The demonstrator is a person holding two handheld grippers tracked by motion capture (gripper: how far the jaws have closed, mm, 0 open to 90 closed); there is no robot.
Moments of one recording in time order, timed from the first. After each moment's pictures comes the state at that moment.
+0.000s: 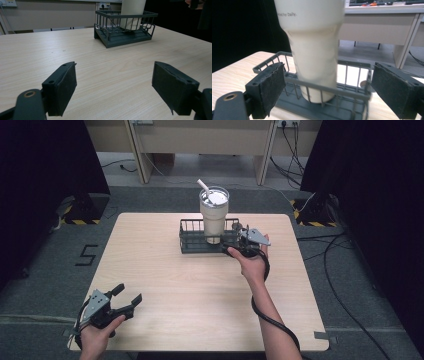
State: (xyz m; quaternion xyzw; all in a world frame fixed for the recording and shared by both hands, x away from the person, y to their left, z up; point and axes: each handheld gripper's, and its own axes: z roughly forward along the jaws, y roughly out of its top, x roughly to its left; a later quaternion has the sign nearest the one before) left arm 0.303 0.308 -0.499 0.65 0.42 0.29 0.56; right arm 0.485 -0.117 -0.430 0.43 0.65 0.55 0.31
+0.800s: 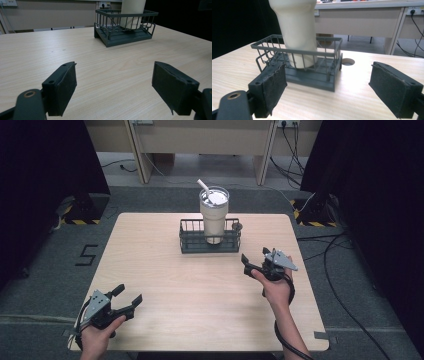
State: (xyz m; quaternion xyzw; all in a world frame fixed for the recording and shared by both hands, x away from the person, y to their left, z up) left arm 0.302 0.307 -0.500 0.65 0.42 0.29 0.55; right arm 0.419 -0.181 -0.449 0.45 0.64 0.53 0.32
